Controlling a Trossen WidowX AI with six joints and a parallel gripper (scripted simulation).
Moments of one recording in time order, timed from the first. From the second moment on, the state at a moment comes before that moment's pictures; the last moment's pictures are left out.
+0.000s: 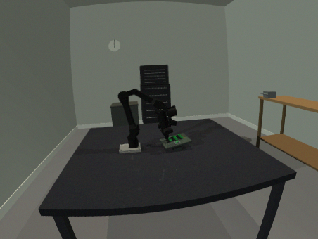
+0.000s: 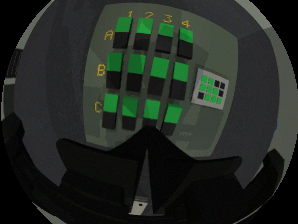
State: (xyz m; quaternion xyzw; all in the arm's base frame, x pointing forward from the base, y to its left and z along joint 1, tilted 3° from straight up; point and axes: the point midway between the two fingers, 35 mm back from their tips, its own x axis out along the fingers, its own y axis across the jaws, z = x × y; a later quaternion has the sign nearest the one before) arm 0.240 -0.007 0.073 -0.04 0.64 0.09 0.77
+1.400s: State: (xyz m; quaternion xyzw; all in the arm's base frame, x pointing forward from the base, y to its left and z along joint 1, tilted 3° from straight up) arm 0.241 -0.006 0.068 -0.04 0.64 0.09 0.77
